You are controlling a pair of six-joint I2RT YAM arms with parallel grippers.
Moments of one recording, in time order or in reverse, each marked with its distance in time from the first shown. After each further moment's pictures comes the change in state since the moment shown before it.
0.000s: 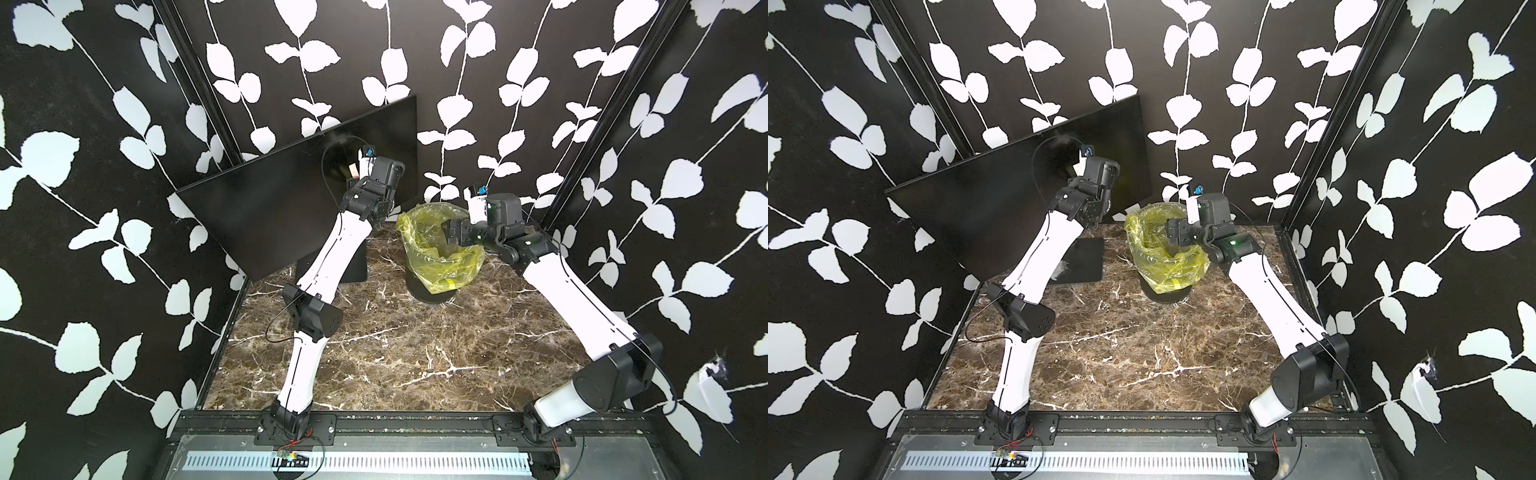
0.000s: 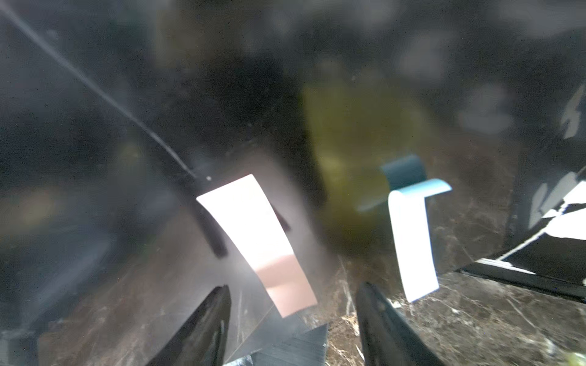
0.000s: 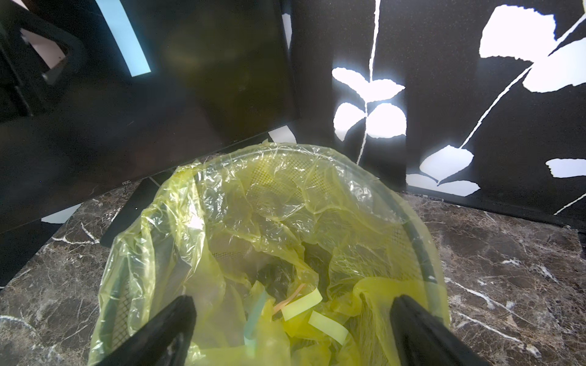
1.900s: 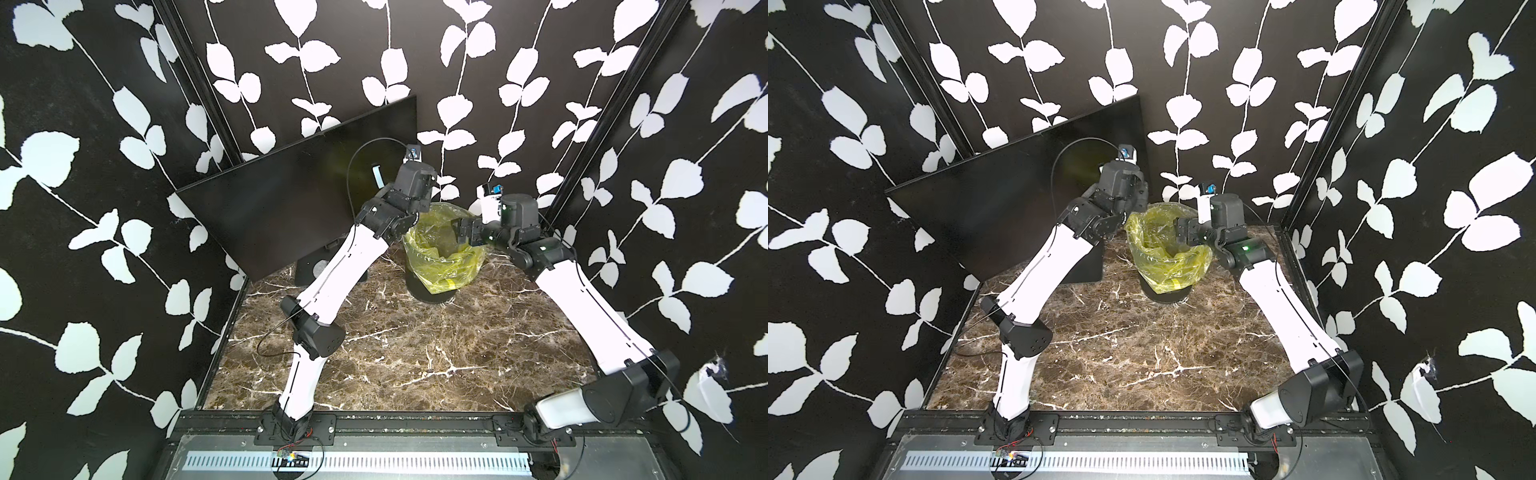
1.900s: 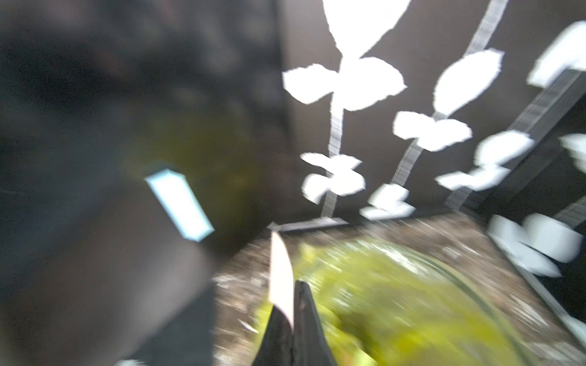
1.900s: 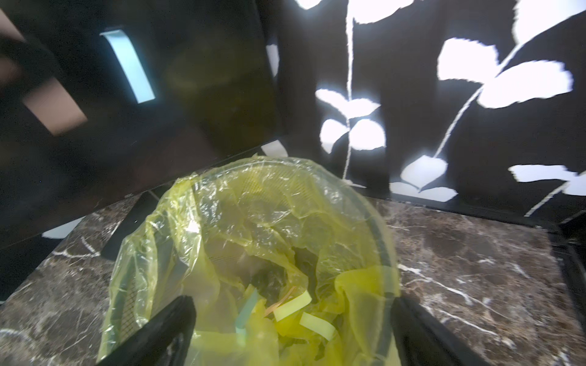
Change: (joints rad) left arm -0.201 -0.137 -0.095 0.087 0.382 -0.014; right arm -0.045 -0.095 -0.046 0.017 0.026 -0.002
